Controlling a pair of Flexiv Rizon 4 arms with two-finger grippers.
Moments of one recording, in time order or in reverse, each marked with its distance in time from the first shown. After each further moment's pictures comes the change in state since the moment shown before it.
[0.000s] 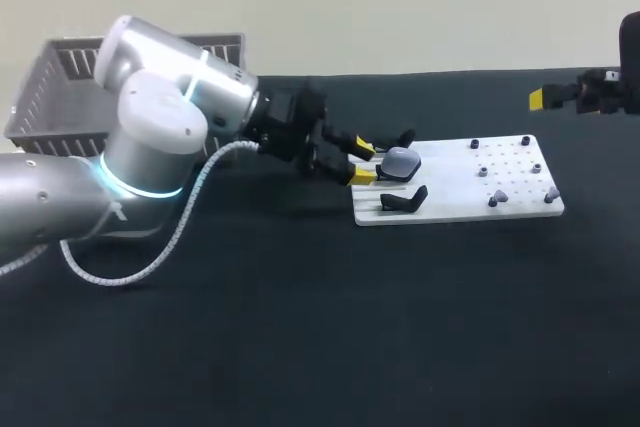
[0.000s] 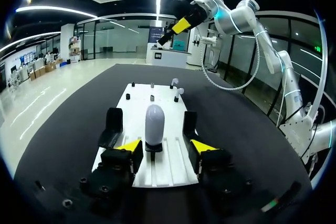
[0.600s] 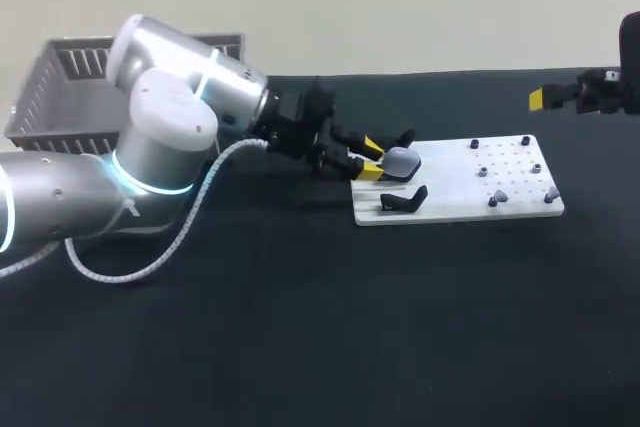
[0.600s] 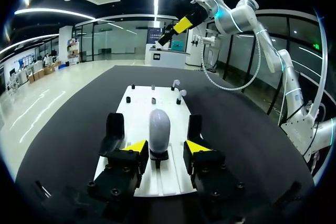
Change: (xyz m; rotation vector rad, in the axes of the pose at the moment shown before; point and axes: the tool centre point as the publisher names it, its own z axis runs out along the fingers) left arm -0.005 0.007 0.010 0.009 -0.008 0.018; right arm 0.000 0.000 0.000 0.000 0.000 0.000
